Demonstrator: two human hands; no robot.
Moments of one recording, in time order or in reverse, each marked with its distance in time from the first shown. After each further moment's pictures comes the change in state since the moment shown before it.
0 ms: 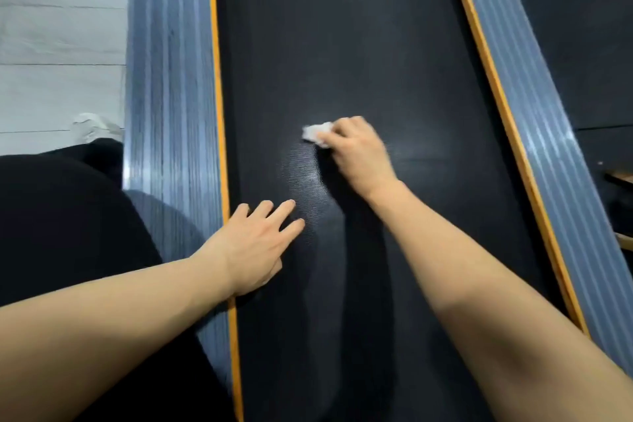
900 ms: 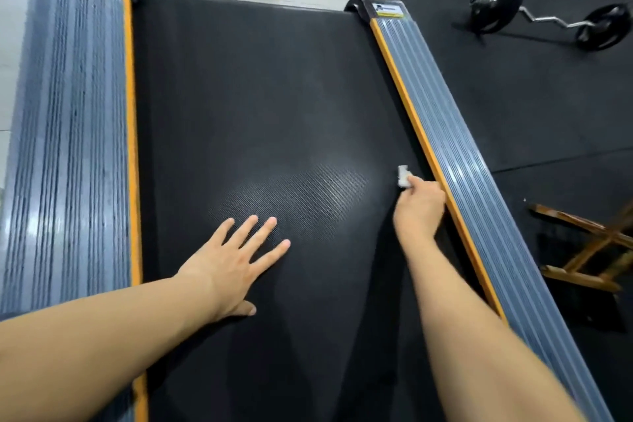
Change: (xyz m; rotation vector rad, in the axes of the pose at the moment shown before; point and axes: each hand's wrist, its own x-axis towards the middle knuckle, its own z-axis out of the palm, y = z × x) left_hand 0.117 -0.033 -0.040 0.083 -0.185 0.093; right_hand -0.031 0.157 -0.050 -0.159 0.141 1.062
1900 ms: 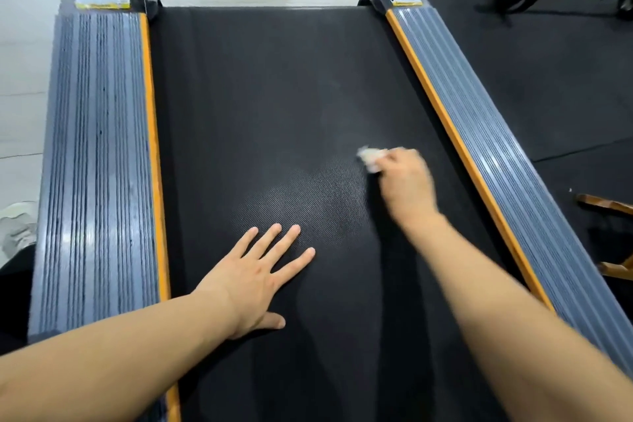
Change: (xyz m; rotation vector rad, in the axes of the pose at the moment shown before) left_hand 0.002 -0.008 0.010 -0.033 0.013 0.035; right_hand 0.007 -0.047 0.026 0.069 0.062 -0.755
